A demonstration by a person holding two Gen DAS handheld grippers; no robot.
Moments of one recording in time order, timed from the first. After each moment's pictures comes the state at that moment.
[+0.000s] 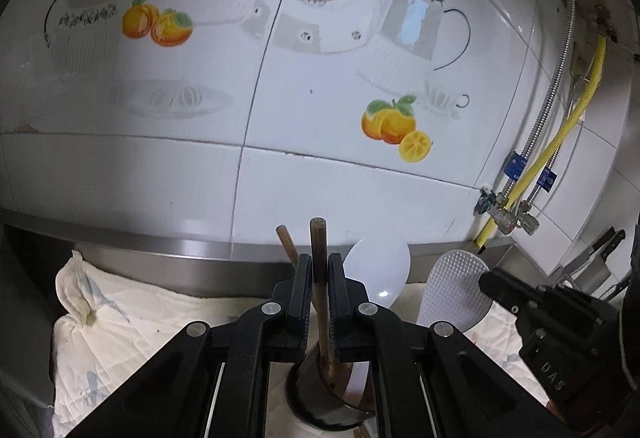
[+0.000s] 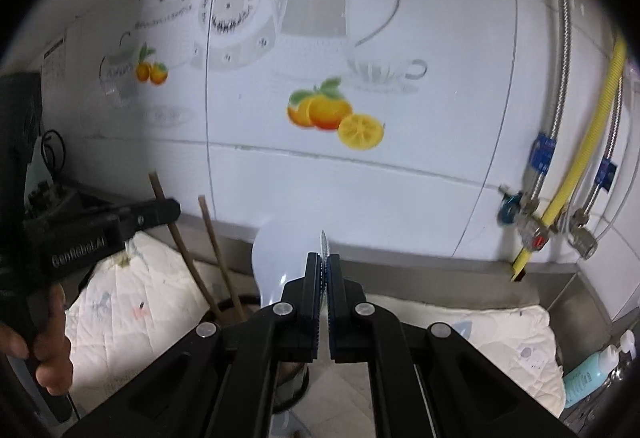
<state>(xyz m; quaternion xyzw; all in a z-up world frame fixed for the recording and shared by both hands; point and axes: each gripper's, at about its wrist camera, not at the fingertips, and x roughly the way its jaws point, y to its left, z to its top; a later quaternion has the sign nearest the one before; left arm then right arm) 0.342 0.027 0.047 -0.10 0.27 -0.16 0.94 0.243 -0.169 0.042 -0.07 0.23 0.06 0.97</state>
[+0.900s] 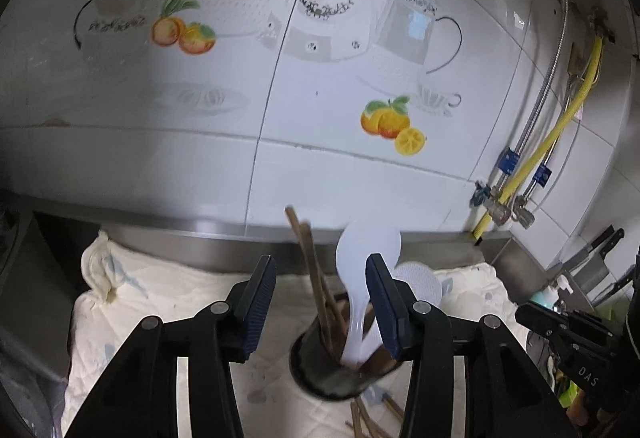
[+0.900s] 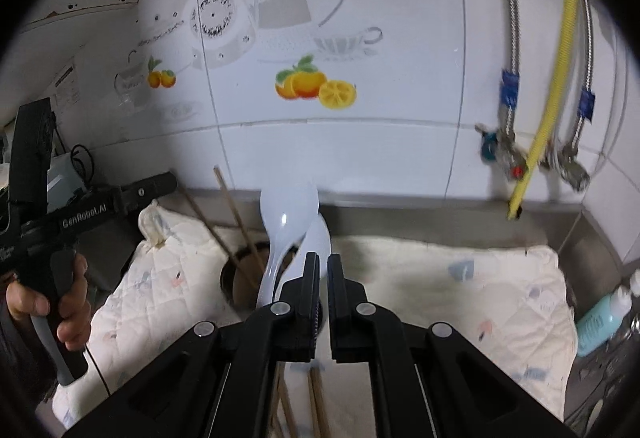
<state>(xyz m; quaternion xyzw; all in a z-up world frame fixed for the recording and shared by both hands) 0.298 0.038 0.058 -0.10 0.29 -0.15 0.94 0.190 -0.220 0.043 0.00 0.29 0.10 0.95</state>
